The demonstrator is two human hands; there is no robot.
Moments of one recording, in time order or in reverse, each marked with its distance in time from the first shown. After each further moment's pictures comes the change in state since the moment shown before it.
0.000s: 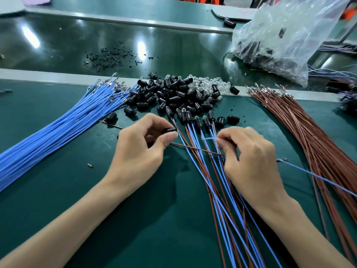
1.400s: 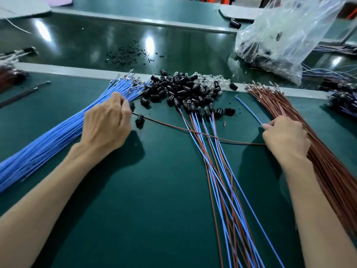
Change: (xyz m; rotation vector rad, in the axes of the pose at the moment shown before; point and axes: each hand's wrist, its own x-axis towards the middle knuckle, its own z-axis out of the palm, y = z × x) left_hand 0.005 -0.017 -0.075 0.891 0.209 0.208; right_hand 0.025 0.053 -0.046 -0.395 -0.310 0.789
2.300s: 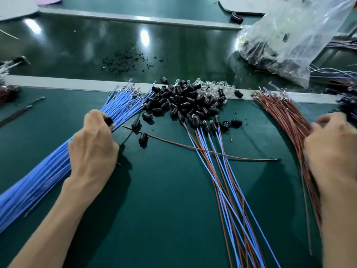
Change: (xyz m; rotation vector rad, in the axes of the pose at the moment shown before) left_hand 0.003 -0.010 -0.010 0.112 -0.005 -0.233; right_hand 0.017 0.021 -0.024 0.084 0.305 0.024
